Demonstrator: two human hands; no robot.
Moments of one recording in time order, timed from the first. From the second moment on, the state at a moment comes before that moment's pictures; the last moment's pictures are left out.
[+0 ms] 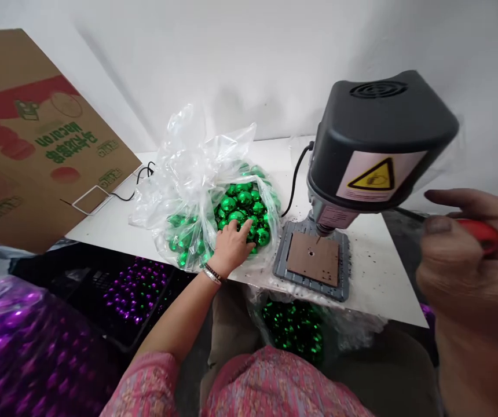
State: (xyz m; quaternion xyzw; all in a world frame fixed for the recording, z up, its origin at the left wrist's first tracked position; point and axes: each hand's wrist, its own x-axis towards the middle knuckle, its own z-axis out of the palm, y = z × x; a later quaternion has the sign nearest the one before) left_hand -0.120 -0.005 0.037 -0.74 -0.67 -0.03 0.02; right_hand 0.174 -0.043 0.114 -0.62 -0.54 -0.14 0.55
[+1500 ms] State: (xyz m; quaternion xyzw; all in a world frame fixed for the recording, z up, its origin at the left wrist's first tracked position) left_hand 0.006 -0.008 0.019 -0.69 -0.60 -0.23 -0.32; right_hand 0.176 -0.051 0.125 -0.49 -0.65 -0.05 0.58
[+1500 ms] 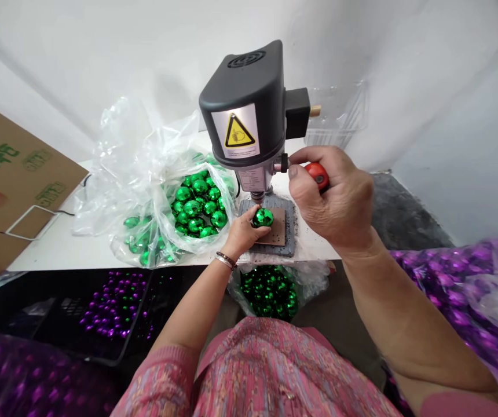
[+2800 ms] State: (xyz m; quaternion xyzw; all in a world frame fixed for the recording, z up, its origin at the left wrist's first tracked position) left_hand -0.006 -0.006 0.010 -0.69 -0.55 -0.27 -0.39; right_hand 0.177 -0.057 0.063 -0.41 -0.69 -0.21 0.56
